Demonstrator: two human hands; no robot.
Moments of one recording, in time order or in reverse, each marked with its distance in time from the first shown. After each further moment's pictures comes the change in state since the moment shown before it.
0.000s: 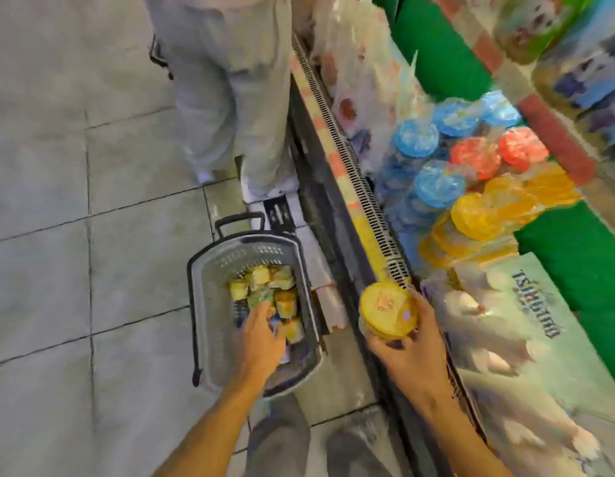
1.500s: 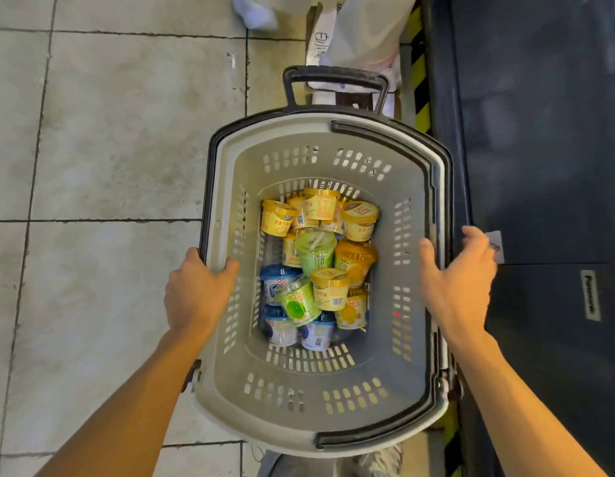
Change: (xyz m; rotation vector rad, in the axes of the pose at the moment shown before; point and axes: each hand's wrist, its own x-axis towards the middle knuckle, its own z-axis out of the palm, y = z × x) left_hand 0.208 -0.341 0.062 0.002 0.309 -0.472; right_hand 0.177 0.212 0.315 -0.669 0.094 -0.101
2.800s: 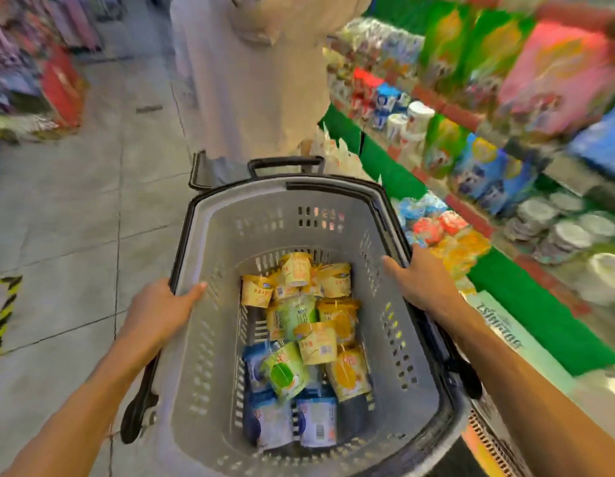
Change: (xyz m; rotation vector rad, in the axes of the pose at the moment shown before) left_hand -0.308 0.216 -0.569 -0.033 -0.054 0.549; right_hand -0.213 -0.204 -0.575 0.183 0.079 -0.011
